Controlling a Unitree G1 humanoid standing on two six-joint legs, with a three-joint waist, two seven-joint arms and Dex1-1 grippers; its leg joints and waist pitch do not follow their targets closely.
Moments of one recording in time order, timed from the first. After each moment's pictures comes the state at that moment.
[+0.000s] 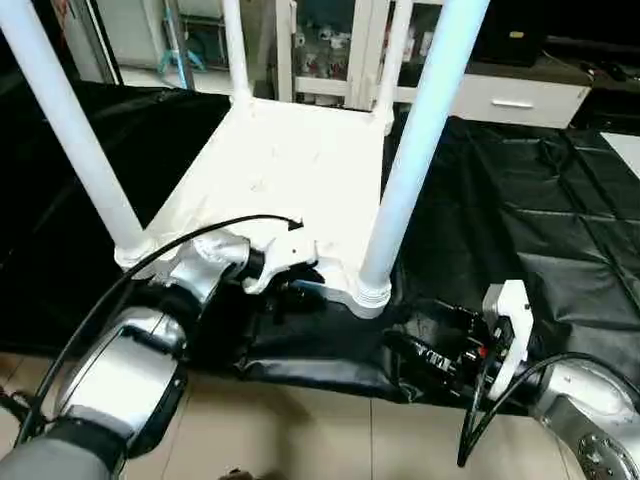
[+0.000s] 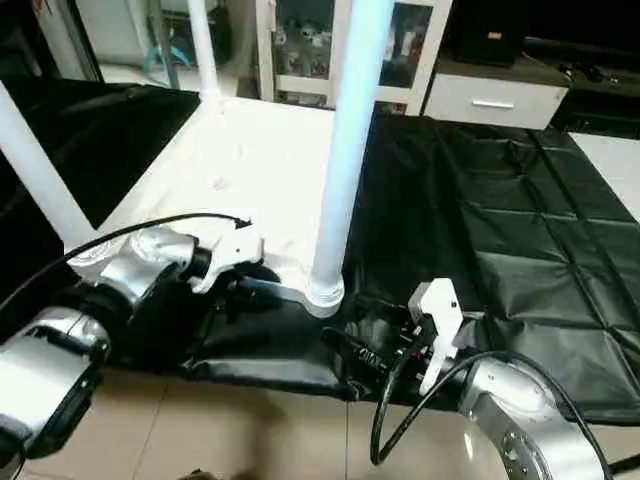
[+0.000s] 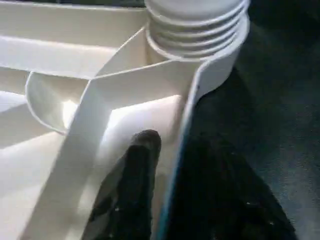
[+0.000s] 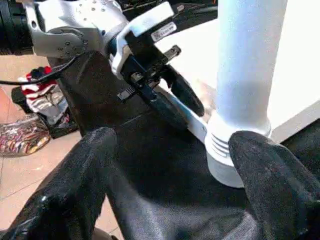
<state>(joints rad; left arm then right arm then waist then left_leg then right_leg) -0.92 0.29 -0.36 1.15 0.17 -0.25 -1.15 0.10 -0.47 0.02 -0.30 0.53 0.39 0.79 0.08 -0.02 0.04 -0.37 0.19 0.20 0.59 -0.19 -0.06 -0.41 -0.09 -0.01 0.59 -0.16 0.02</state>
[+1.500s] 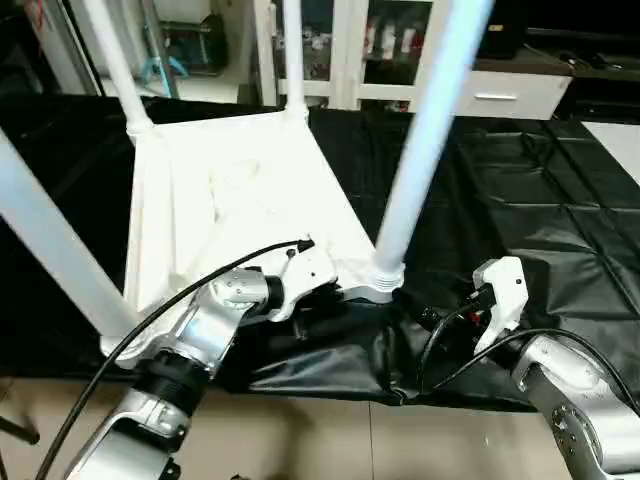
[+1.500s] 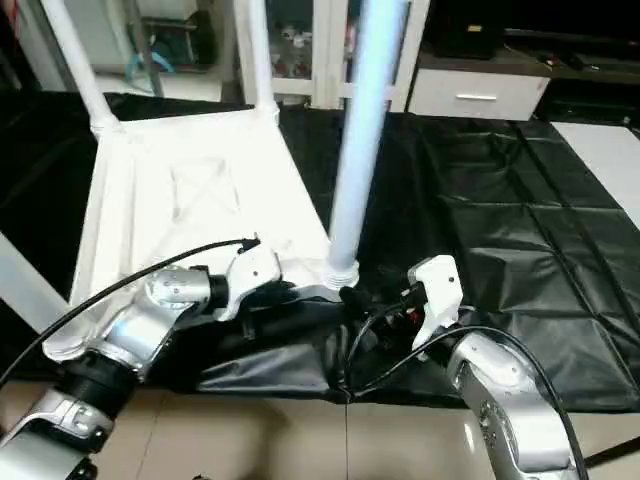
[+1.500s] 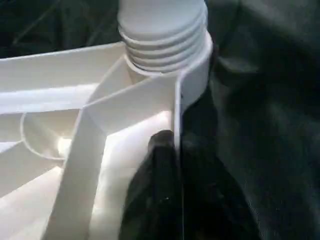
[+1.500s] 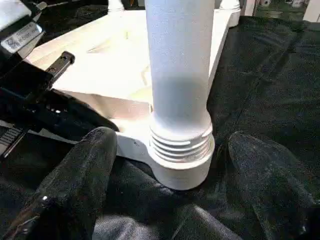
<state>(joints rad) -0.54 0.22 -0.29 0.51 0.13 0.08 -0.92 -0.02 -0.37 0.01 -0.13 0.37 0.32 0.59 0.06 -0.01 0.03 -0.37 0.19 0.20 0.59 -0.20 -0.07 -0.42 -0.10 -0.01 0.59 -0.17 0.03</state>
